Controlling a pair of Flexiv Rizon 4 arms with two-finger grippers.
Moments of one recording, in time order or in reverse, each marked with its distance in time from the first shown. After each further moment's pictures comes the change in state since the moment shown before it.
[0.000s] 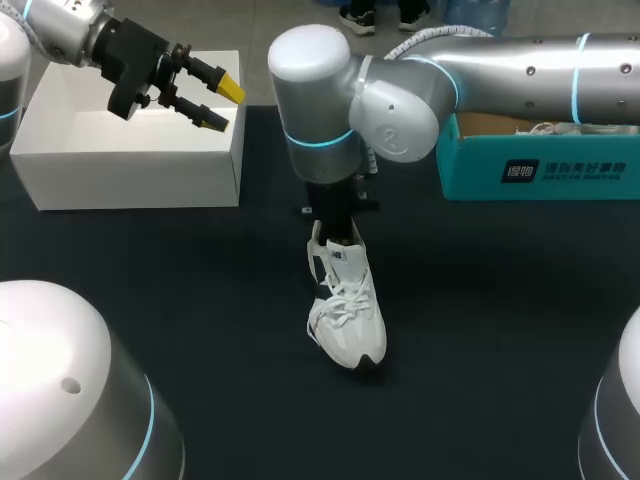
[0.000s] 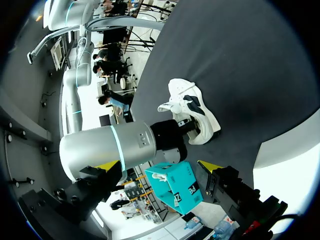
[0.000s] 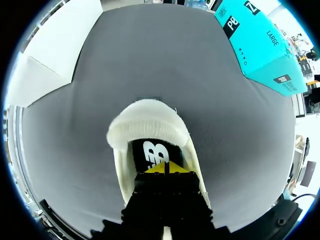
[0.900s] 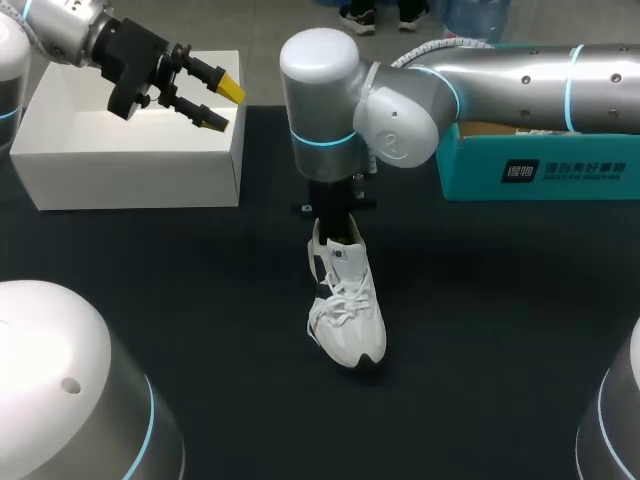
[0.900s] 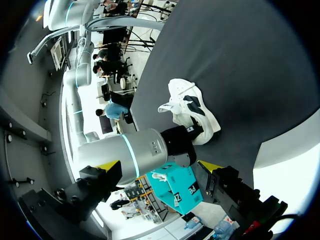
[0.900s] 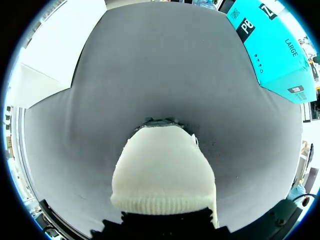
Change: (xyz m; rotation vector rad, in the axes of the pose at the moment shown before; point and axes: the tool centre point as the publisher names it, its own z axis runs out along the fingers) left arm 0.000 0.000 0.000 0.000 0.000 0.000; right arm 0.012 0.019 0.026 0.018 0.056 -0.031
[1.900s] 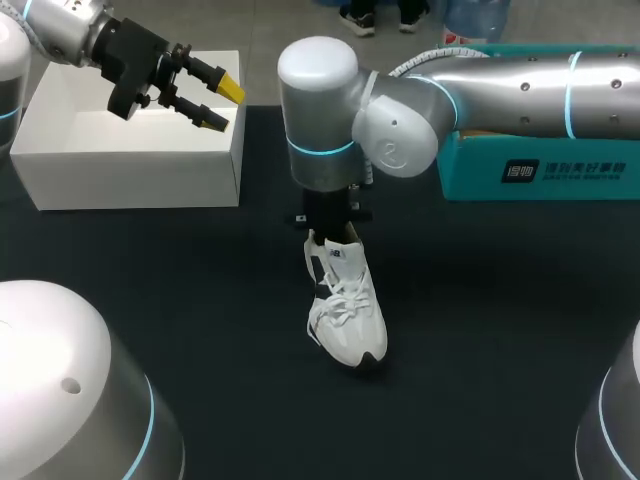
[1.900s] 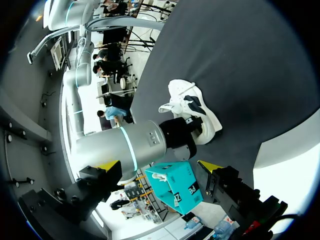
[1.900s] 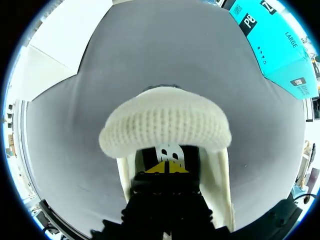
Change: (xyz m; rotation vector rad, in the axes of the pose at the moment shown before) left arm 0.000 0.000 0.000 0.000 0.000 0.000; right arm 0.011 -0.024 0.002 0.031 0.028 -0.009
